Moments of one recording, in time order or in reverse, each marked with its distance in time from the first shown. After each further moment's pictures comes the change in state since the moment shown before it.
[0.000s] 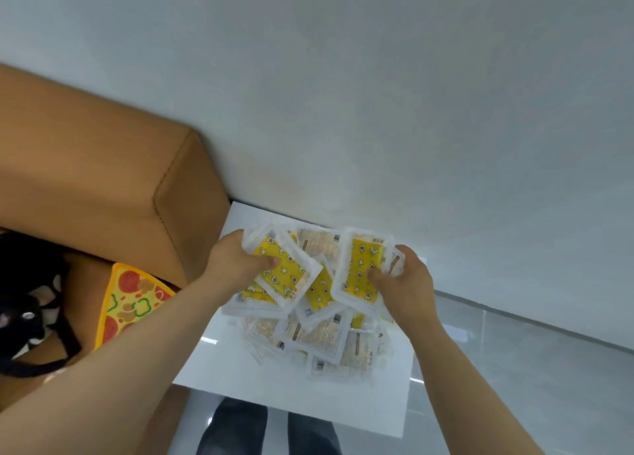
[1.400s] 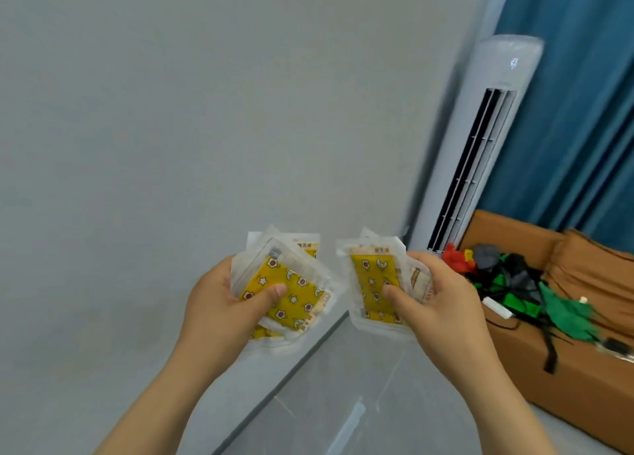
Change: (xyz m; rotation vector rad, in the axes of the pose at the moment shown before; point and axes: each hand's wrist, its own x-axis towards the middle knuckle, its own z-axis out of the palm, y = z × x) left_hand -0.608 0.249 0.116 -0.087 -0.711 1.214; right_hand -0.575 -0.014 -0.417 0.106 1.218 -0.266
